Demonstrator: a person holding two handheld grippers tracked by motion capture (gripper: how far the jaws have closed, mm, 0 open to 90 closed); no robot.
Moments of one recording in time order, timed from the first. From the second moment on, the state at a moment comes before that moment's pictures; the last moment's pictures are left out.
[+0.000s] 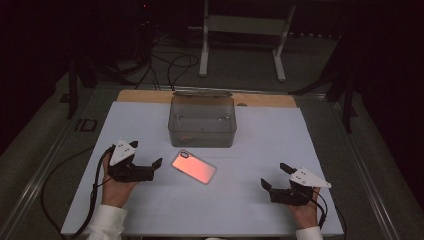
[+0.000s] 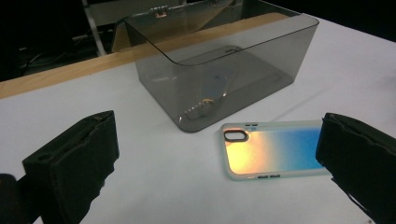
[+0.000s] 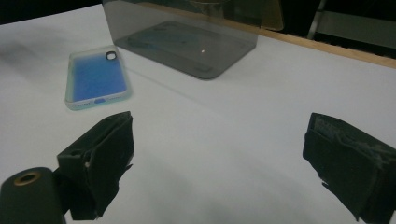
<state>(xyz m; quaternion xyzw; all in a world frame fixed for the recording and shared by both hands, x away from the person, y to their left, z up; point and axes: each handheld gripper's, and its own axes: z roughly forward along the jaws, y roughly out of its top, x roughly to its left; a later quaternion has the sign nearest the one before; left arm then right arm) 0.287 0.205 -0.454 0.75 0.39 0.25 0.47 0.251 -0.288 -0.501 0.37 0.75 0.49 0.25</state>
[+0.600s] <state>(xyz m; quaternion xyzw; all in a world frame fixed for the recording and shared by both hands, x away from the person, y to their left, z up) 0.305 0.192 -0.456 0.77 0.39 0.23 0.45 0.251 -0.289 -0.500 0.37 0.74 0.50 0.25</state>
